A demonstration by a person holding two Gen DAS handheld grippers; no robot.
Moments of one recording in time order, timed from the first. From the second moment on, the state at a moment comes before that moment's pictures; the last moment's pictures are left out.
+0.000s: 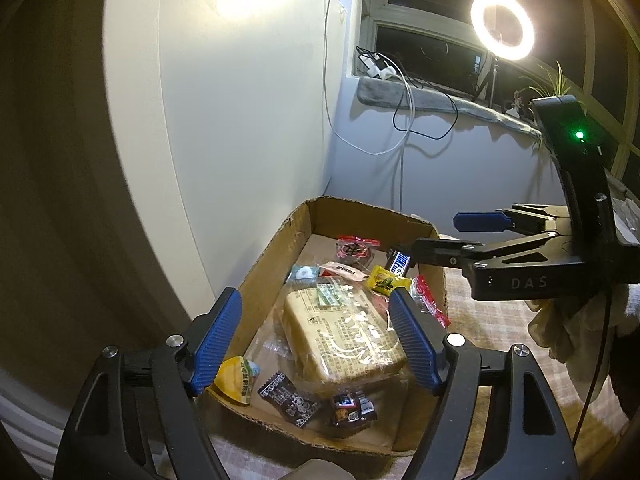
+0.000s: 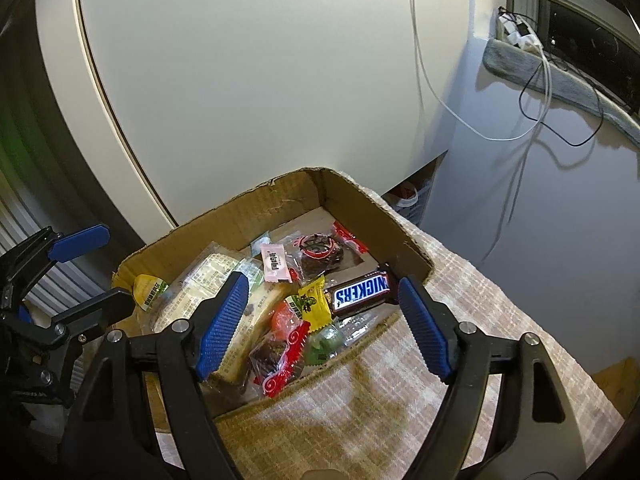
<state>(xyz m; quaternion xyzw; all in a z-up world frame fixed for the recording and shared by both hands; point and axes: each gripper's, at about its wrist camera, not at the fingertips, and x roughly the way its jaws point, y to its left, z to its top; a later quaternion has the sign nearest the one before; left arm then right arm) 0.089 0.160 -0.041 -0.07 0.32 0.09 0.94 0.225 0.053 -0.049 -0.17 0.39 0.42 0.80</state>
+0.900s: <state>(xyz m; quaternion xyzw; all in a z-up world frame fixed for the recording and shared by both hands) 0.054 0.140 -0.032 -0.07 0.29 0.11 0.95 0.150 -0.007 -0.013 -0.12 0.32 0.35 0.87</state>
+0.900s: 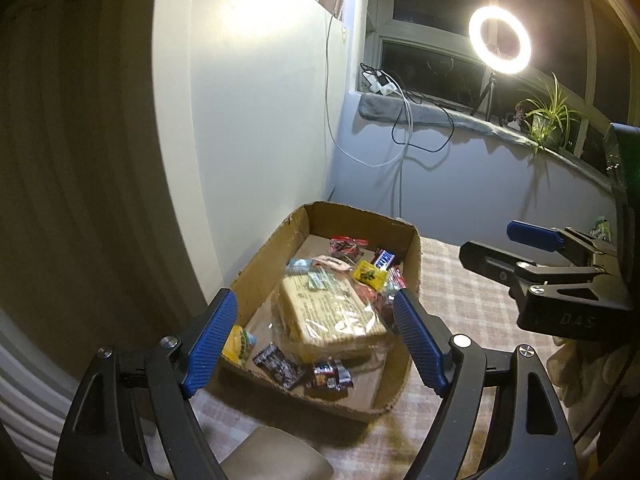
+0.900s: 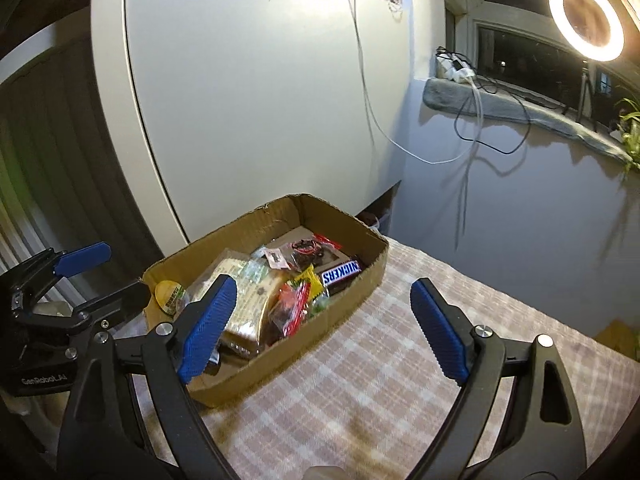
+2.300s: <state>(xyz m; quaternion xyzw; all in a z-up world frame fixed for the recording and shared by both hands) 0.025 0.125 -0.031 -0.09 0.28 0.12 0.95 0.108 -0.033 -0.004 -0.12 0.30 0.33 0.89</state>
